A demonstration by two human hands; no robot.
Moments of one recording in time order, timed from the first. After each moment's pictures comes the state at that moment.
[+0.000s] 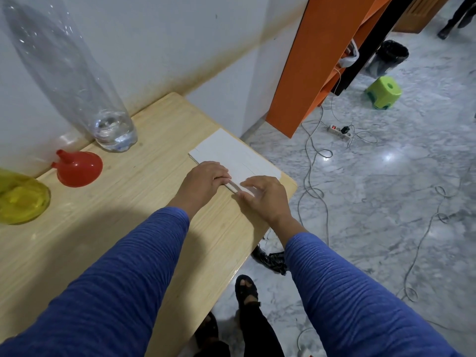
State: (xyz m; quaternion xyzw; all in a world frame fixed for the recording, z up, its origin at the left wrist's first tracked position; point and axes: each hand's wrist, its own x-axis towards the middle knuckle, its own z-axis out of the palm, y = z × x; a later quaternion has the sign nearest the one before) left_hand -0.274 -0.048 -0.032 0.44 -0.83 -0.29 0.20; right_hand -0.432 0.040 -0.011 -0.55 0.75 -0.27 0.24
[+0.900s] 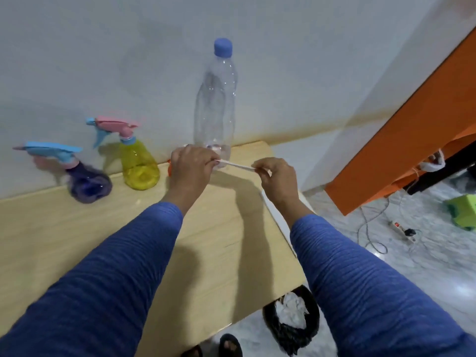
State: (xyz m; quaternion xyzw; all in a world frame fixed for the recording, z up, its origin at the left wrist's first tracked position) left_hand -0.130 -0.039 0.076 0.65 -0.67 0.00 0.35; right_hand -0.325 -0.053 0.096 -0.73 0.58 -0.30 0.18
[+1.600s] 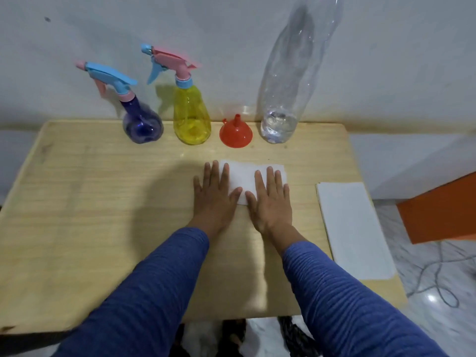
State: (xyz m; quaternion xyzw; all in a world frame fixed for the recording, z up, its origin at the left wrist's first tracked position) left_hand -0.141 0.028 -0.053 0.84 -0.51 -0.17 0.06; right_hand -0.272 -0.030 -0.051 -0.86 0.48 0.04 0.17
